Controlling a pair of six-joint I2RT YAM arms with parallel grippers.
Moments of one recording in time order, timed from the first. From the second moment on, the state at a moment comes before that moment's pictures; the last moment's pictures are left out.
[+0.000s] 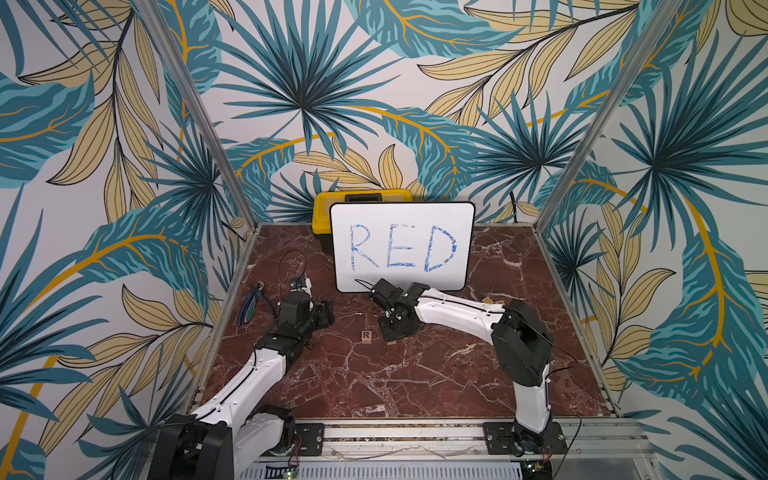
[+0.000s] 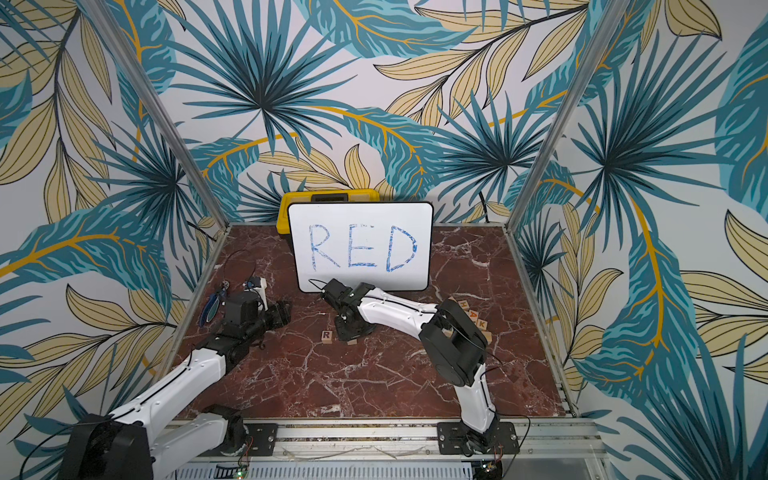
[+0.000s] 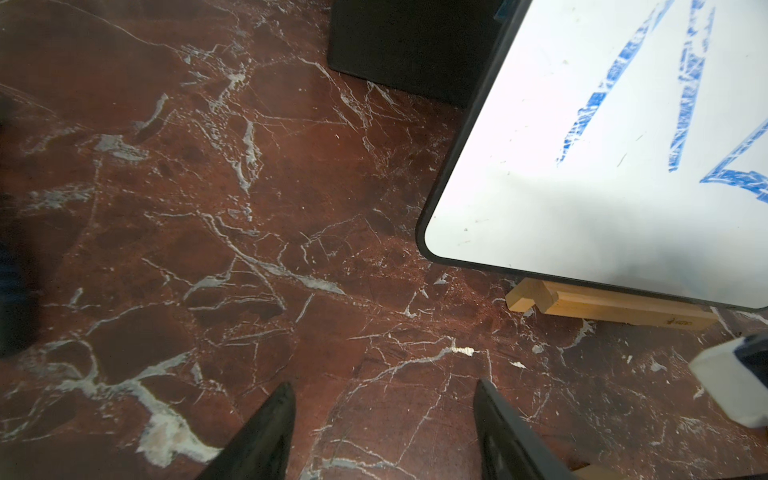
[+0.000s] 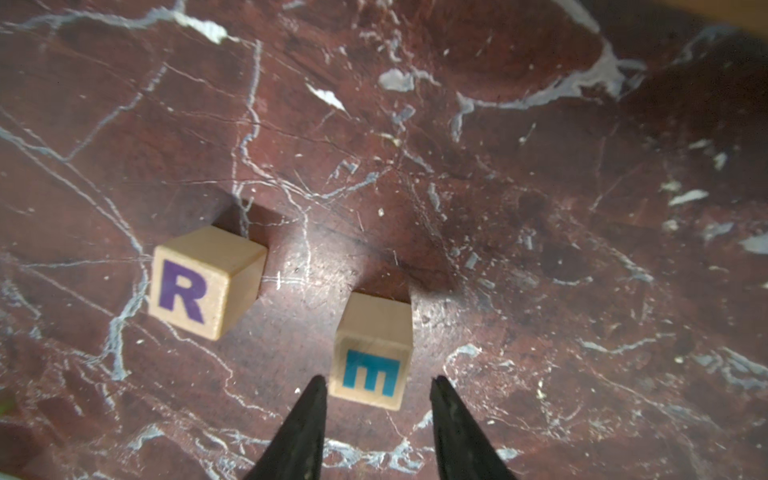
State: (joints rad) left arm -0.19 1.06 0.49 -0.05 0.00 -0.45; right arm 0.88 2.00 1.51 -0.86 0.05 0.58
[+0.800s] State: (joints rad) left arm -0.19 1.05 0.49 -0.05 0.00 -0.45; right arm 0.88 2.08 1.54 -0.87 0.04 0.56
